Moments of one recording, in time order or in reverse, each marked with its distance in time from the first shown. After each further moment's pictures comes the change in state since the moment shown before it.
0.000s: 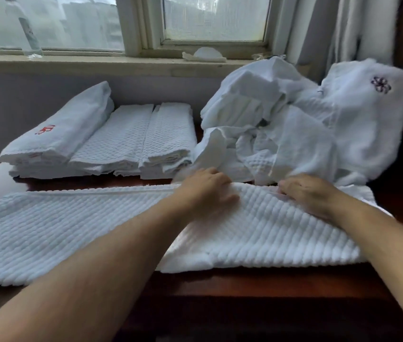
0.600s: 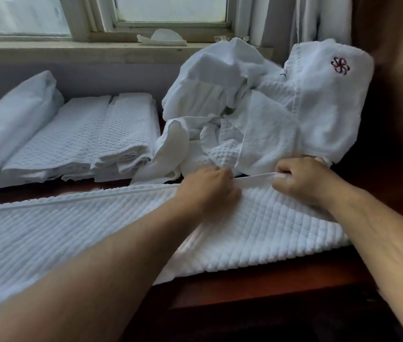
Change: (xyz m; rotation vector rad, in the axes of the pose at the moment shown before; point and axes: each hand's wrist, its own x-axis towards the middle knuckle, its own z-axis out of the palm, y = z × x) left_hand 0.032 0.062 0.029 -0.010 0.107 0.084; right_hand -0.004 0.041 -0.029 -0.335 0.155 -0.001
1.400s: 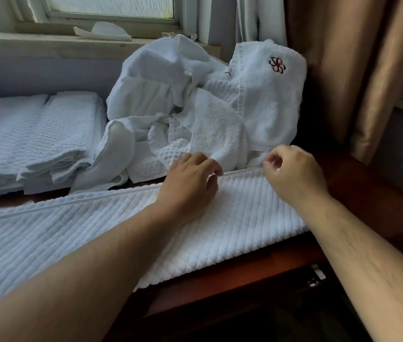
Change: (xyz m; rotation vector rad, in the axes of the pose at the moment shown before) left_hand 0.023 0.046 0.024 -0.164 0.222 0.203; right_hand -0.050 0.029 -0.019 0.033 0.446 0.262
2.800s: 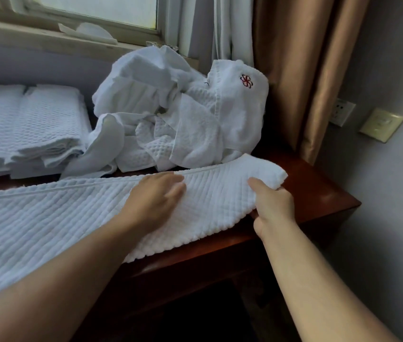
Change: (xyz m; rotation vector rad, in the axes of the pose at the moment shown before) left_hand -0.070 -0.007 -0.036 -0.294 -0.166 -0.208; right_hand -0.089 -0.047 -0.024 1.120 0.209 0.871
